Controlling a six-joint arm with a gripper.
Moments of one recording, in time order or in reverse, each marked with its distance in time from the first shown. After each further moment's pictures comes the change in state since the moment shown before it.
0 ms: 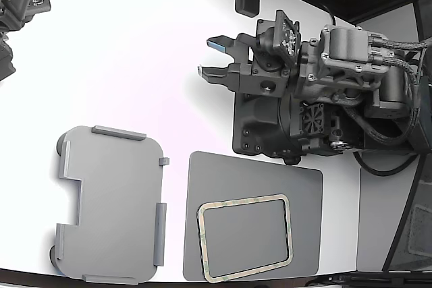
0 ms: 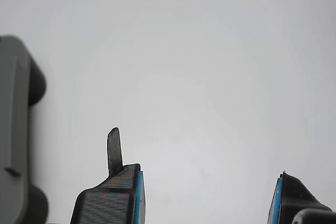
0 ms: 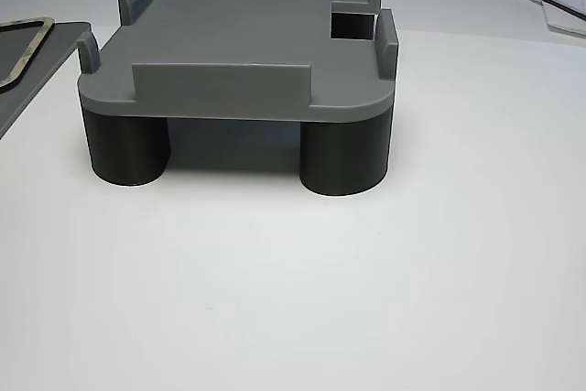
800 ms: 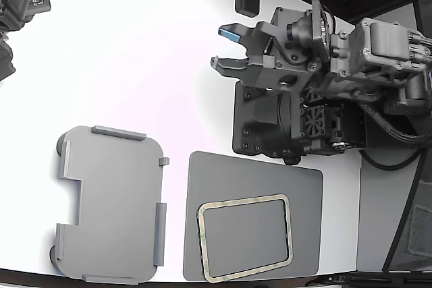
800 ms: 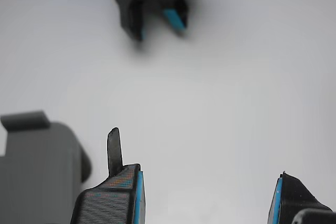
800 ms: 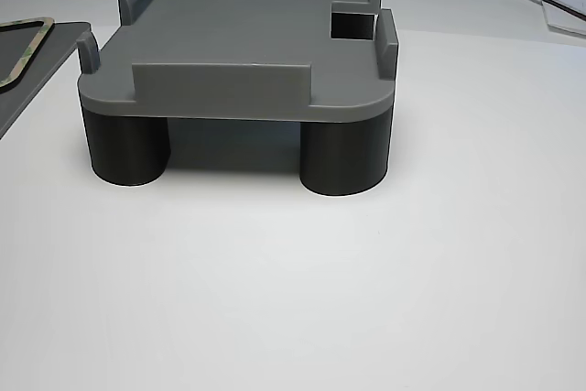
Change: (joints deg) arm 5.0 -7.2 -13.4 -1.2 1.8 2.0
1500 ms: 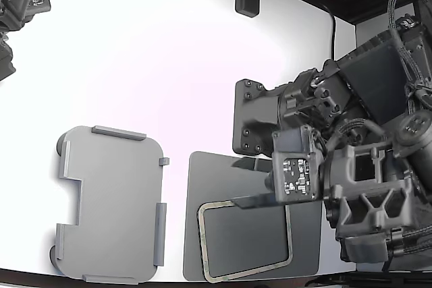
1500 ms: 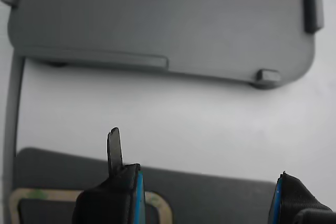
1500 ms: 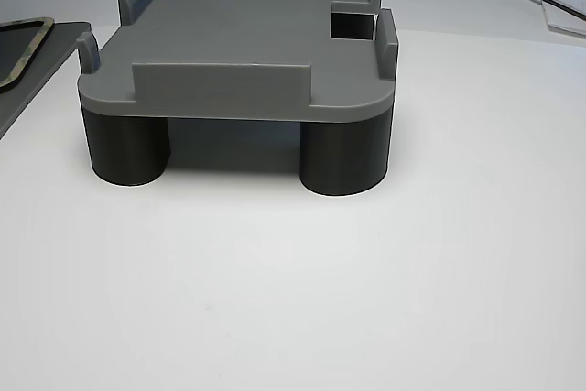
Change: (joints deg) arm 50.3 -36.8 -29.1 29.9 13.4 36.5
